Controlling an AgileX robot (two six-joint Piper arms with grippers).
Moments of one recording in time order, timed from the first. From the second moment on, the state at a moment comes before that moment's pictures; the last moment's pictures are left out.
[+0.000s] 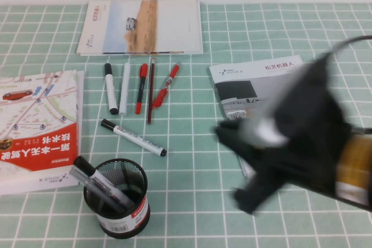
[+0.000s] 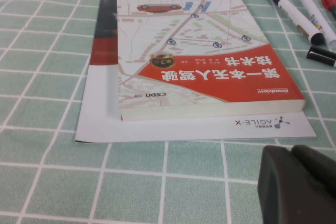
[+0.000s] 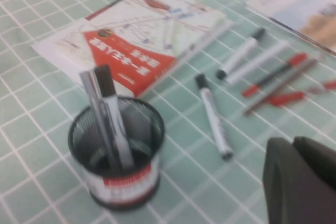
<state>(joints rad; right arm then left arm) 0.93 1.13 -0.80 -0.39 0.13 0.34 0.01 -0.01 0.02 -0.04 0.38 0.01</state>
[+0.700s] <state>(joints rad) 0.93 0.81 -0.71 -0.20 0.76 0.35 0.01 -0.01 0.02 -0.04 0.38 0.01</state>
